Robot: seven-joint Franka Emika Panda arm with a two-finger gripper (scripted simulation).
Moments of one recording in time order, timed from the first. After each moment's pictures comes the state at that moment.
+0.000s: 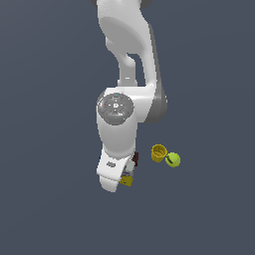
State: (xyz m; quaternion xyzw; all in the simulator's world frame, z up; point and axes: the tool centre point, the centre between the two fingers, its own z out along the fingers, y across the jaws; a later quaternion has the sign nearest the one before) arm 0.119 -0.022 0.152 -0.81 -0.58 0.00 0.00
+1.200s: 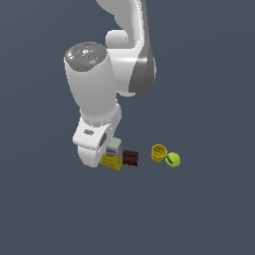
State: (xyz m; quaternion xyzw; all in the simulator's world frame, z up) arm 0.075 -0.068 0.228 -0.81 -0.58 0.00 0.00
